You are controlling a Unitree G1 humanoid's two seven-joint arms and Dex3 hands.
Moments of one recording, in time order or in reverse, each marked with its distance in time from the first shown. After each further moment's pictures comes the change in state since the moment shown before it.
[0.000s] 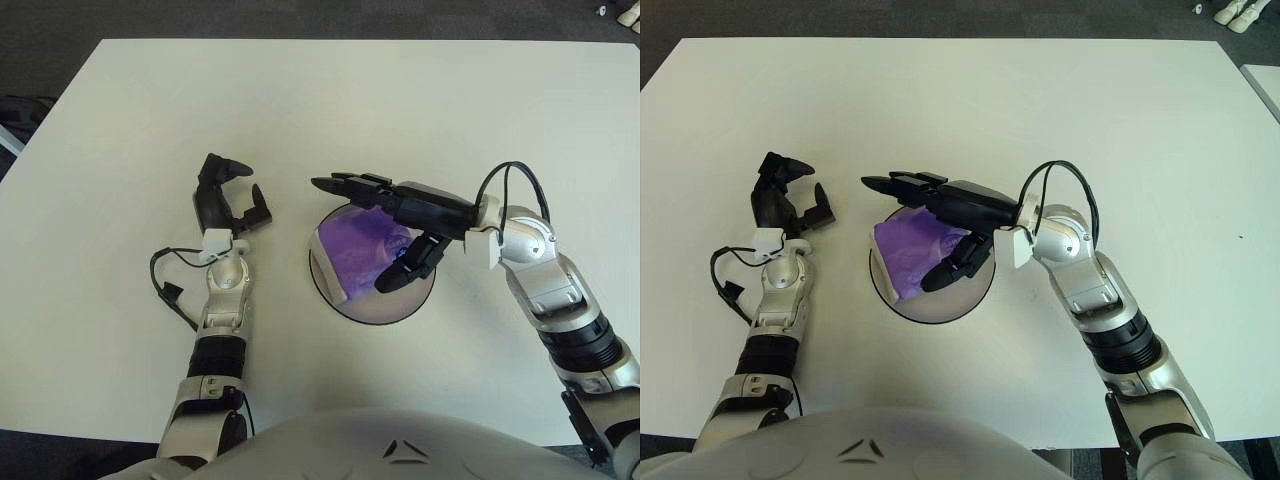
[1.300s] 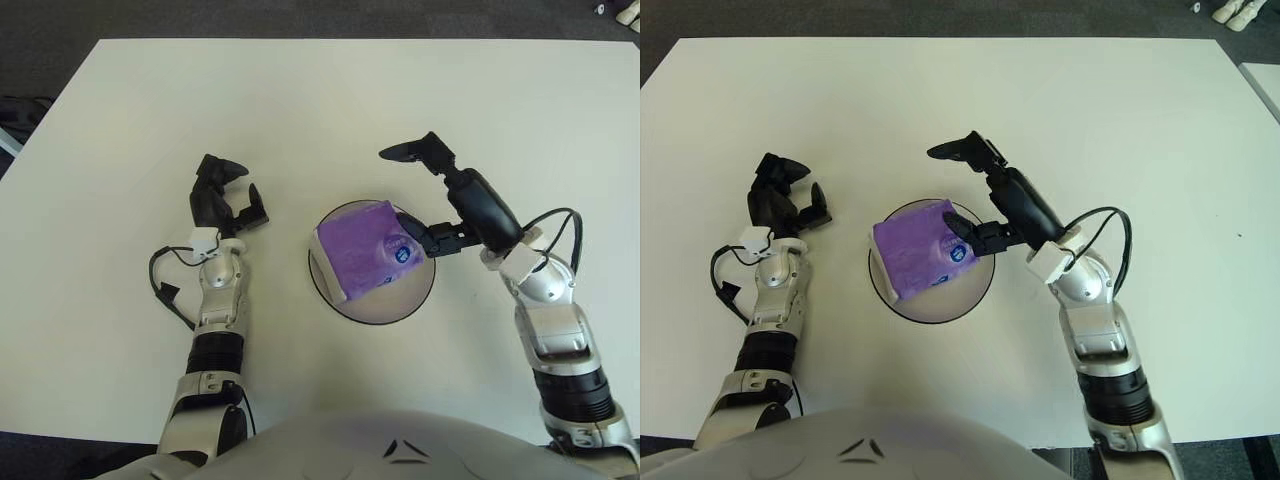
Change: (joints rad) left arm -0.024 -0.005 0.041 0.030 -0.121 -0.001 -0.113; right arm 0.303 0.239 -0.213 -0.074 -0.064 -0.132 -0.494
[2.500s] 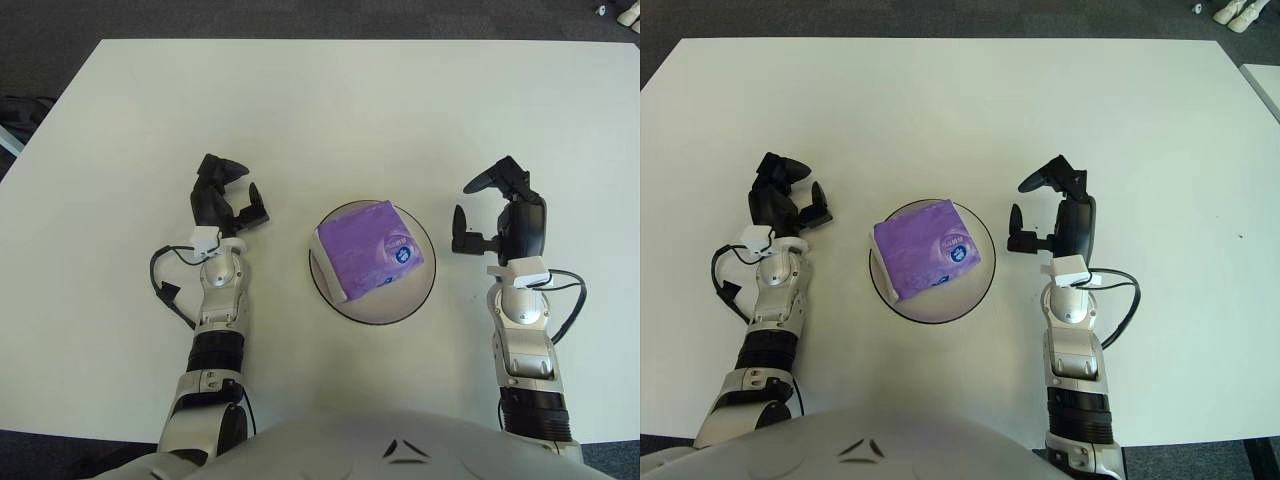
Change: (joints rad) left arm -0.004 0.003 0.000 0.014 0.009 -0.006 0.005; right arm 0.103 0.224 -0.179 0.301 -0.075 -0.126 -0.455
